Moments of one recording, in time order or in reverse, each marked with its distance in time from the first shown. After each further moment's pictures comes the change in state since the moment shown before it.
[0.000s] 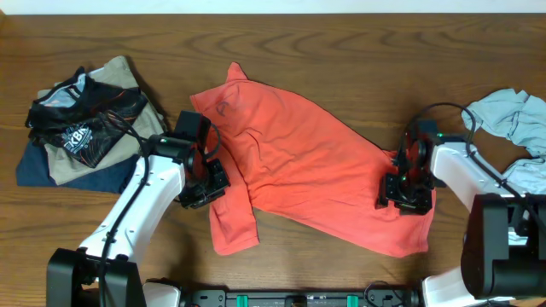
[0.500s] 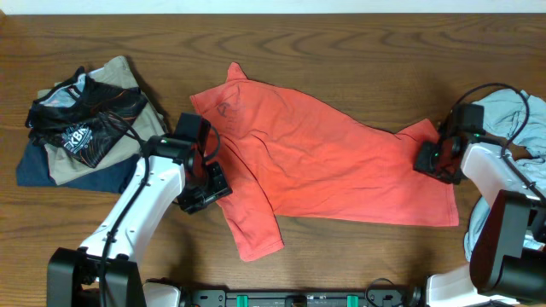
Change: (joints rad) left arm 0.000 0.000 -0.013 -0.014 -0.008 -0.002; right arm -0.216 0.001 0.040 0.363 0.146 0.034
